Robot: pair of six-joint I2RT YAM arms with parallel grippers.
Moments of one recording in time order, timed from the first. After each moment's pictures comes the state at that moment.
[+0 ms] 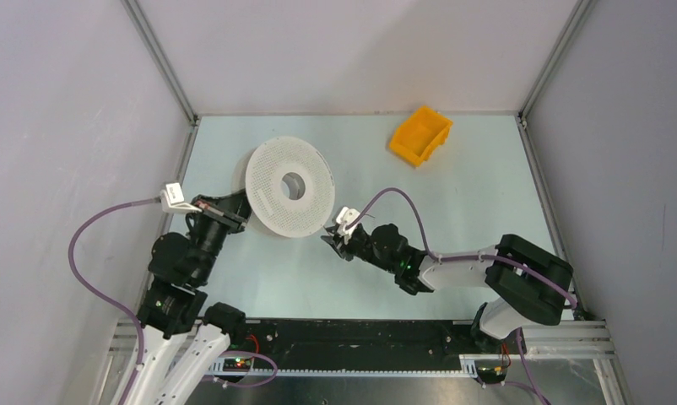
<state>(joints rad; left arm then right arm) -0.37 0.38 0.71 -0.21 -0.09 -0.85 1.05 1.54 0.61 0.83 0.01 -0.09</state>
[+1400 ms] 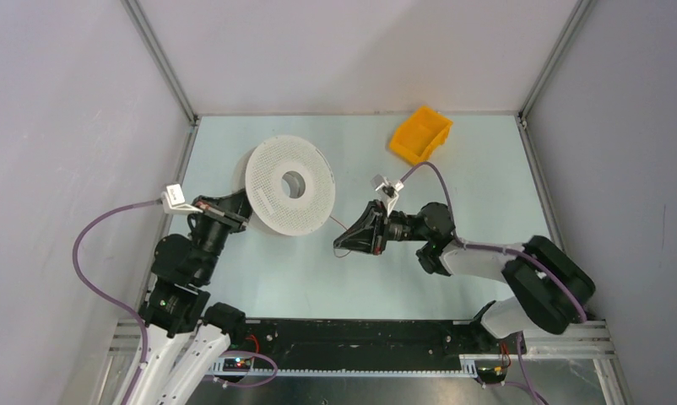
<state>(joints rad) -0.36 0.37 0.66 -0.16 -0.10 -0.87 0.77 1.40 0.55 1.18 -0.86 0.70</state>
